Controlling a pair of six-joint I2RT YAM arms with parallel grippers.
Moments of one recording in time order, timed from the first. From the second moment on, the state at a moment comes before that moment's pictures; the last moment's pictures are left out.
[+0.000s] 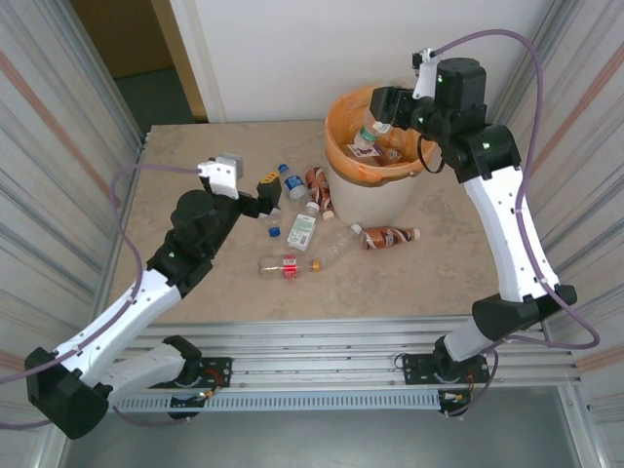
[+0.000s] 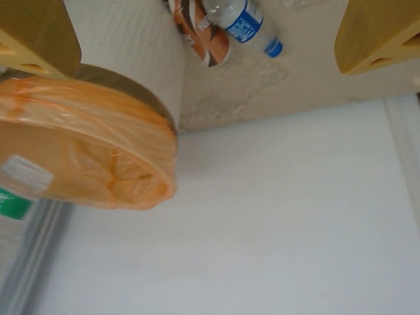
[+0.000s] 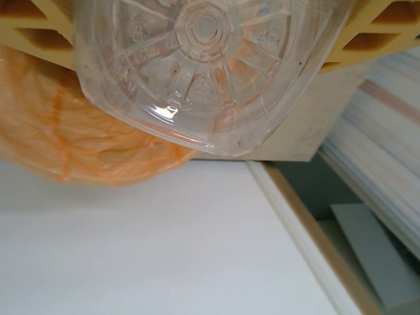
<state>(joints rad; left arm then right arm) -0.58 1.00 0.88 0.11 -0.21 -0.13 0.35 1.55 2.04 -0.81 -0.06 0.30</state>
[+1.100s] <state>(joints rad) -0.51 1.13 0.96 -0.12 -0.20 -0.31 0.38 1.96 2.34 -1.22 -0.01 0.15</state>
